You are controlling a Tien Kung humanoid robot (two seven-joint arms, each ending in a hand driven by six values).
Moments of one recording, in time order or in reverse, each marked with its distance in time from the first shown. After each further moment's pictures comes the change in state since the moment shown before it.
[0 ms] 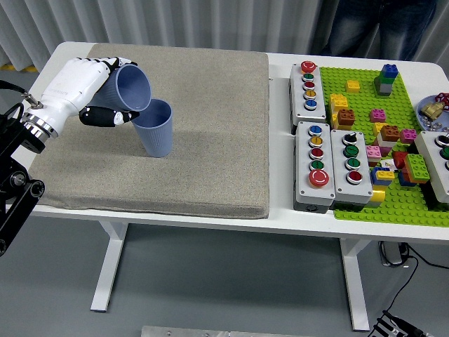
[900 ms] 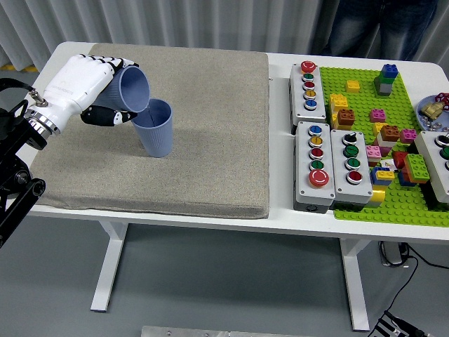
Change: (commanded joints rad) left arm -0.055 0.076 0.114 0.041 0.002 0.066 0.032; right arm -0.003 -0.002 -0.001 0.000 0.003 0.000 0.004
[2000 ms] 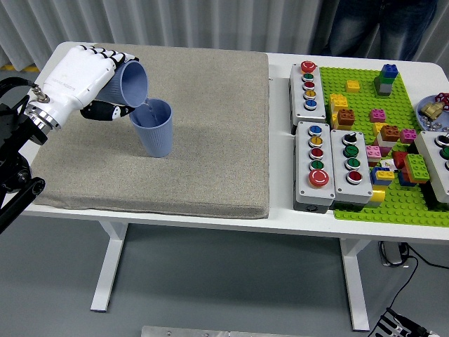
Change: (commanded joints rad) left arm -0.073 0.092 0.165 0.016 0.000 0.124 0.070; right arm 0.009 -0.009 -0.005 0.000 0.010 0.001 0.005
